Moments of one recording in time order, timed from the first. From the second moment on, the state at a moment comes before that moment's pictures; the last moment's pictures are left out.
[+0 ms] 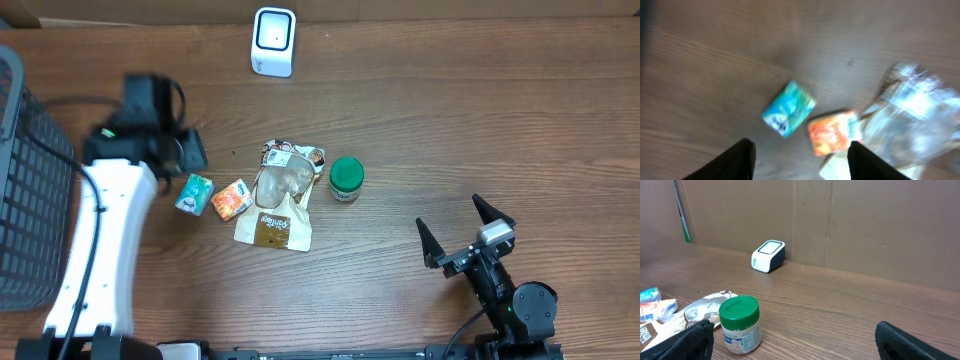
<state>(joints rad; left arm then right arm) 0.02 1.50 1.43 -1.08 -0.11 -0.30 0.12 0.01 0.02 -0.01 -0.27 -0.03</state>
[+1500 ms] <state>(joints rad) 0.91 1.97 1.81 -1.04 -0.41 -0.30 0.13 0.01 0.02 -0.01 -0.27 -0.03</state>
